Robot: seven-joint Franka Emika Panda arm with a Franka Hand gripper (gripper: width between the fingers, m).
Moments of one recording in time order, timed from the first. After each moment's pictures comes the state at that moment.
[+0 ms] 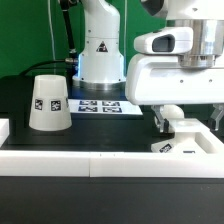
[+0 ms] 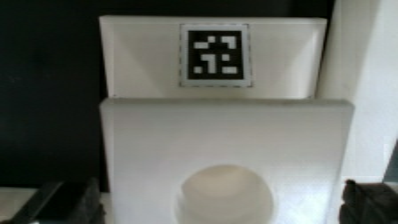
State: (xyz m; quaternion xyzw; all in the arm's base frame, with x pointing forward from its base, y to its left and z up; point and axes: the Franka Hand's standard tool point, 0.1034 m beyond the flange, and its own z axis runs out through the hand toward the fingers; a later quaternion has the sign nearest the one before) arm 0.614 0.101 0.052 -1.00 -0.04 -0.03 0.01
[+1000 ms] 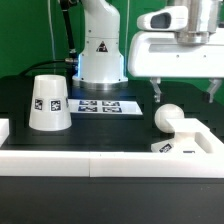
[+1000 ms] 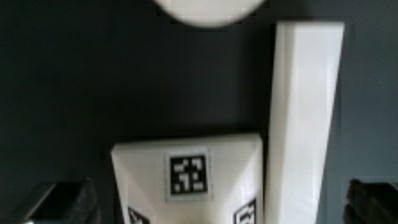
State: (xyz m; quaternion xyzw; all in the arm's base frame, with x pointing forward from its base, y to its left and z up) arm 0.534 0.110 0.082 -1.00 0.00 -0.01 0.01
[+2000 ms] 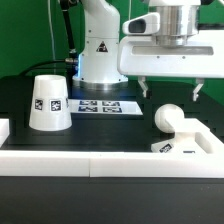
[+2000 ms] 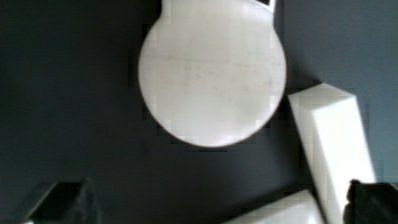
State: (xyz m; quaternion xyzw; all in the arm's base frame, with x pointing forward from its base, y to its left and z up) arm 0.496 0.097 0.070 -0.97 0.23 0.01 0.04
